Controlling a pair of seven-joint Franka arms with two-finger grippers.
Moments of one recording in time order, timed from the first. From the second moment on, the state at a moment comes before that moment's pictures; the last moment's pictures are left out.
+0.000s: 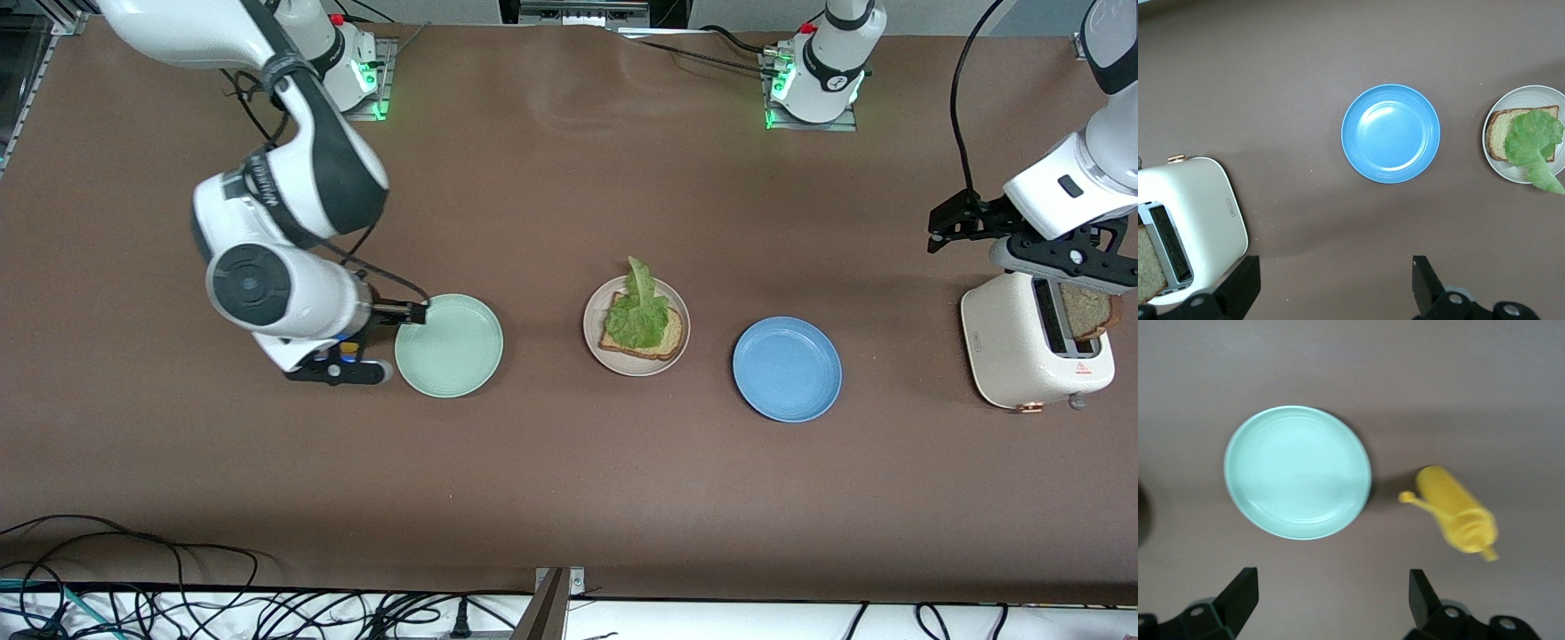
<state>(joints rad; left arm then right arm) -0.06 0.05 0.01 -1.65 0.01 1.68 0.22 0.13 0.58 0.27 -1.26 -0.08 1.60 0.38</state>
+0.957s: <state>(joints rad) -0.07 0.05 0.01 -1.65 0.01 1.68 0.22 0.04 0.29 0.14 -1.67 -0.07 1.79 -0.31</state>
